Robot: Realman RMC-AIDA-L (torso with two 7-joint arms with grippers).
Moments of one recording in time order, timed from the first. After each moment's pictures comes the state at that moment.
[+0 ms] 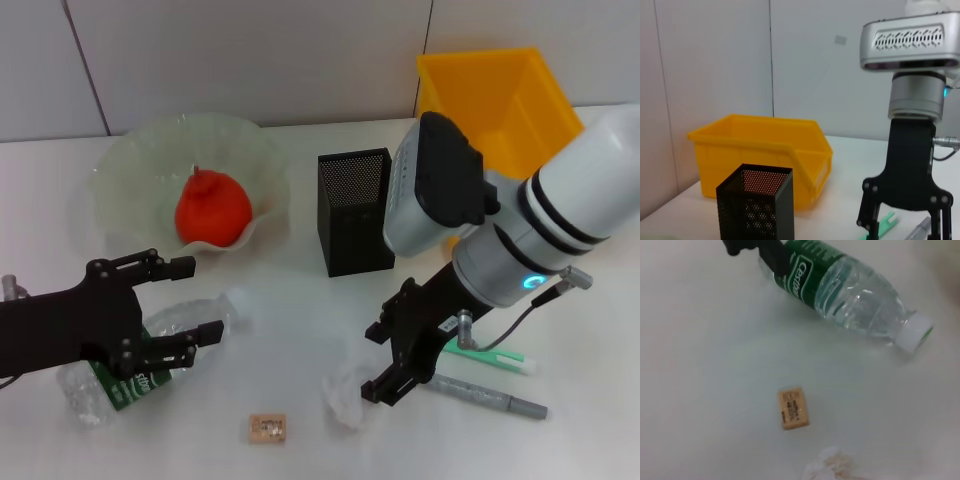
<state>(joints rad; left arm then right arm) -0.37 -2.01 1.06 0.79 1.66 1.54 -1.19 0.67 2.08 1.66 1.18 0.77 -1.49 2.15</state>
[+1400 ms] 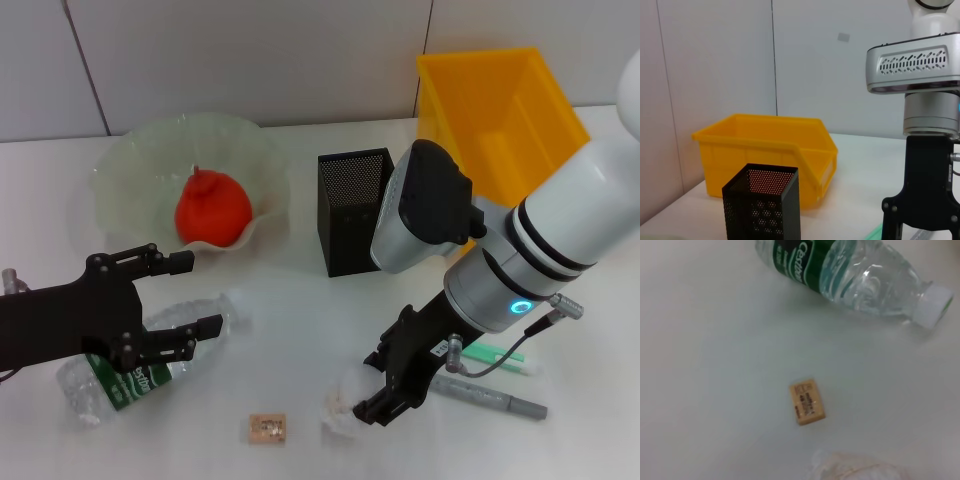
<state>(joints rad) -0.38 -2.02 1.04 0.80 1.69 1.53 -1.19 0.66 2.08 1.60 1.12 0.80 -1.44 2.24</state>
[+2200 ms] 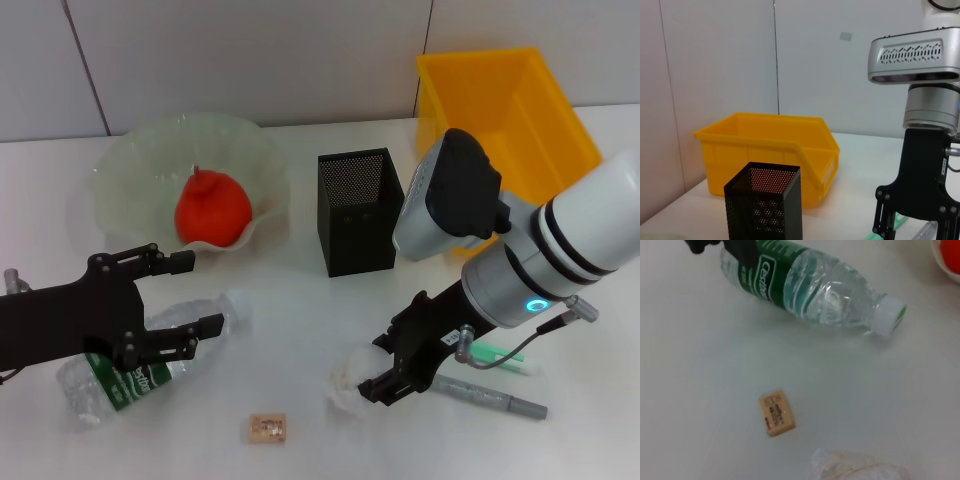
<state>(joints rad) -0.38 -2.02 1.04 0.79 1.69 1.52 -1.19 0.58 2.08 1.61 1.21 0.79 -1.39 2.26</state>
